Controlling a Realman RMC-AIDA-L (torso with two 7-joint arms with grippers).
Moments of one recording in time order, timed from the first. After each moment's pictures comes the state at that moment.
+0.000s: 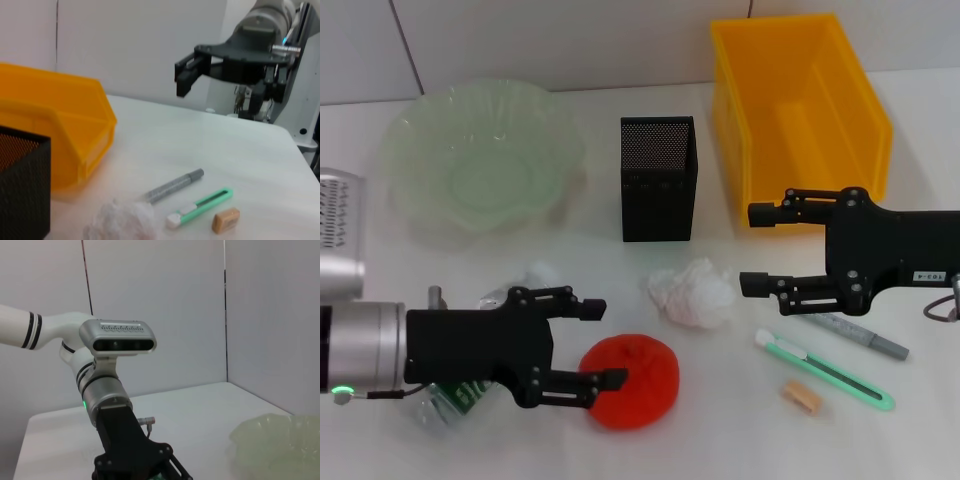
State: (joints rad) left arm -0.44 -2.08 1.18 0.76 1.79 1.54 -1.31; right arm 0.29 2.08 -0.95 -1.07 -1.73 -1.70 1.41
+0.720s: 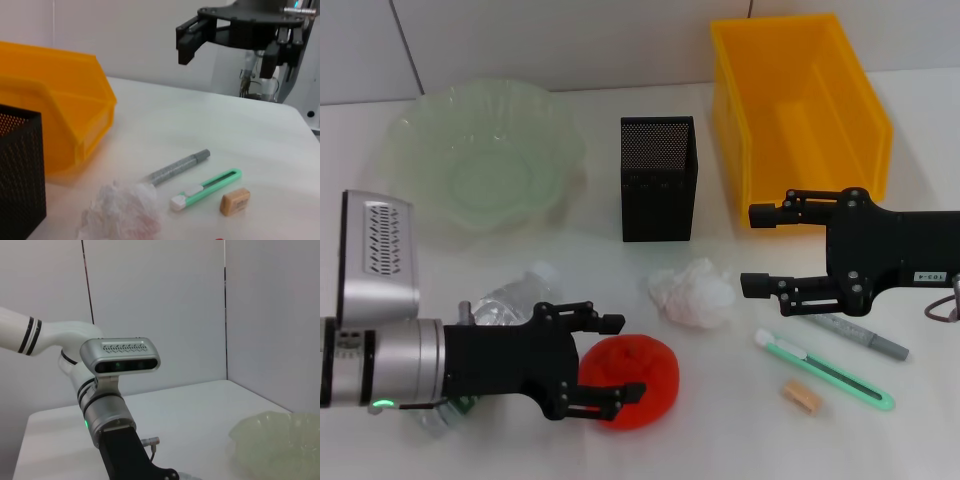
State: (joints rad) left arm -0.45 -2.08 1.33 0.68 1.71 1.39 -1.24; right arm 0.29 2.08 -0.95 -1.07 -1.73 -1.70 1.41
